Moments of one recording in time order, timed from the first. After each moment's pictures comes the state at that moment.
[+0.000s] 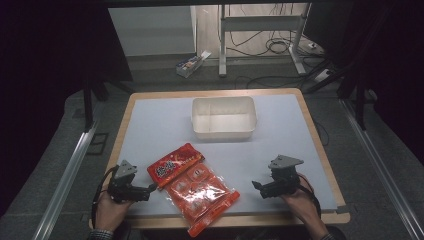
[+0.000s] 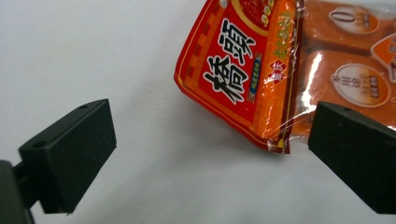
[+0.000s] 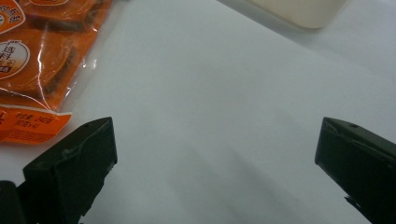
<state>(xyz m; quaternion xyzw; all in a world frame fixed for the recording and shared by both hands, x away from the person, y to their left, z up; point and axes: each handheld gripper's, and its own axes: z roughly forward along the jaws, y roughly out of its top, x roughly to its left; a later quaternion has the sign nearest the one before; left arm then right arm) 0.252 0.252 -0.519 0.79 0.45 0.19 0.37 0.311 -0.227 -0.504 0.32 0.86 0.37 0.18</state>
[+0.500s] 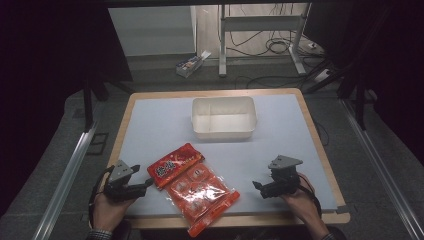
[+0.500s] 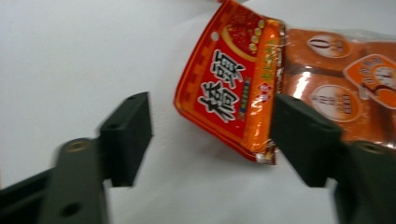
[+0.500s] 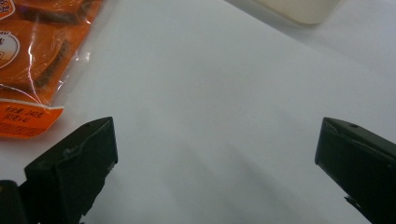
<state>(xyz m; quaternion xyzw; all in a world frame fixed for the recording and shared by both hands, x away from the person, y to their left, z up) 0.241 0.252 -0.504 0.78 0.43 0.22 0.40 0.311 -0.228 -0.505 0.32 0.86 0.36 0.18</state>
